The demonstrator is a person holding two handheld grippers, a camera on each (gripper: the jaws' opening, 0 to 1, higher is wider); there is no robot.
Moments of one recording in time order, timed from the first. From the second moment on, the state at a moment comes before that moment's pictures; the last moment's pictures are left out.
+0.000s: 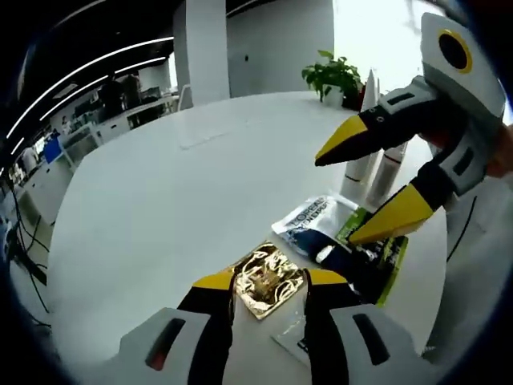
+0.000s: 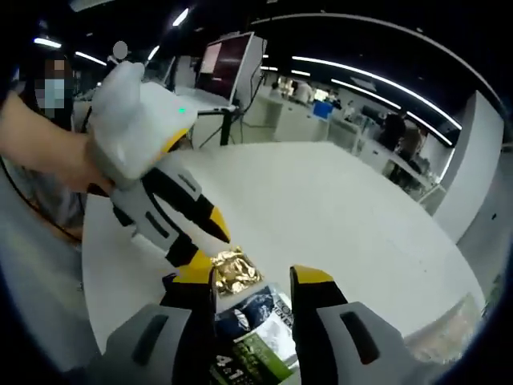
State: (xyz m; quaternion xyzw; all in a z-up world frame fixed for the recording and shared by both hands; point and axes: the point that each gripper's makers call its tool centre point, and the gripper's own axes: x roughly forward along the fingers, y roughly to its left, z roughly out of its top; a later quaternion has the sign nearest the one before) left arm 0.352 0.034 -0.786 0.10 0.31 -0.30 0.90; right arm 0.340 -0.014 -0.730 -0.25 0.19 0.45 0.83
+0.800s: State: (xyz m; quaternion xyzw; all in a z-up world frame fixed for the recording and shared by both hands) left arm 0.270 0.042 -0.749 0.03 0.34 -0.25 0.91; right arm 0.286 -0.178 -0.695 -0.17 0.22 0.32 0.91
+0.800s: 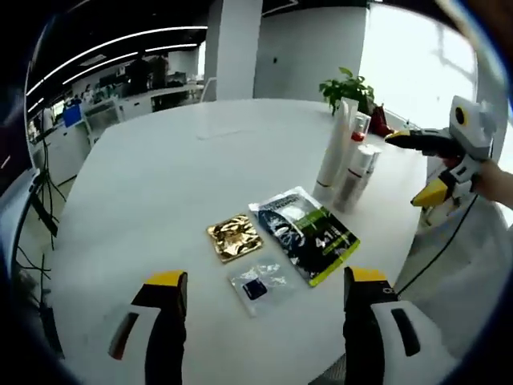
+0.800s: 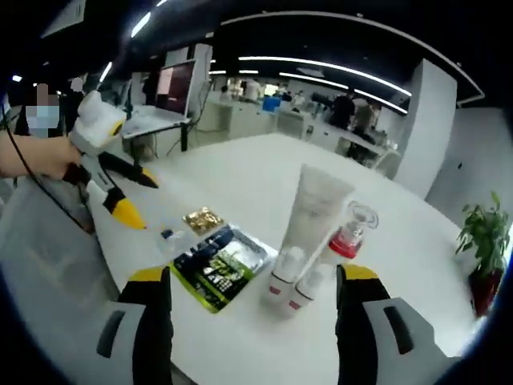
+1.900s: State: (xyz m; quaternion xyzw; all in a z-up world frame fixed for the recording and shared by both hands) left arm 0.239 0.045 -0.764 0.03 0.36 -0.25 0.90; right arm 0.266 -0.209 -0.717 -0.09 0.28 0.29 0.91
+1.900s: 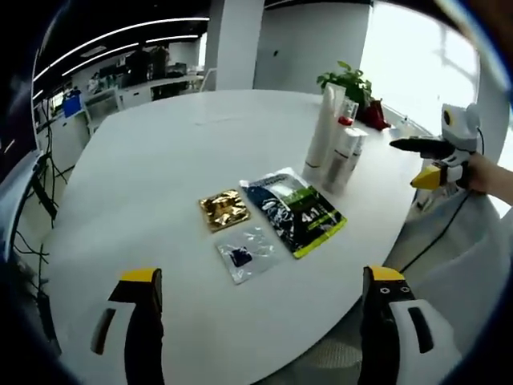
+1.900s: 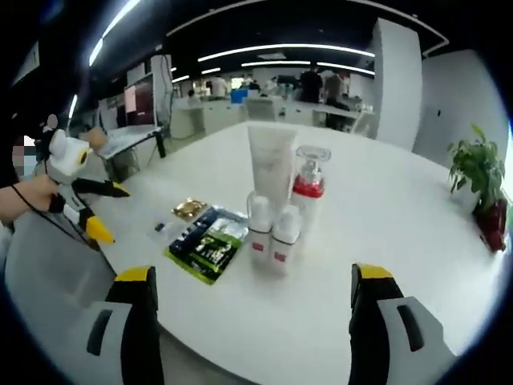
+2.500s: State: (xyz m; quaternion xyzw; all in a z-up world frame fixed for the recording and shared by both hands) left arm 0.238 0.043 -0.765 0.03 0.37 -0.26 0.89; right arm 0.263 -0.207 -0.722 -0.09 0.29 0.29 0.91
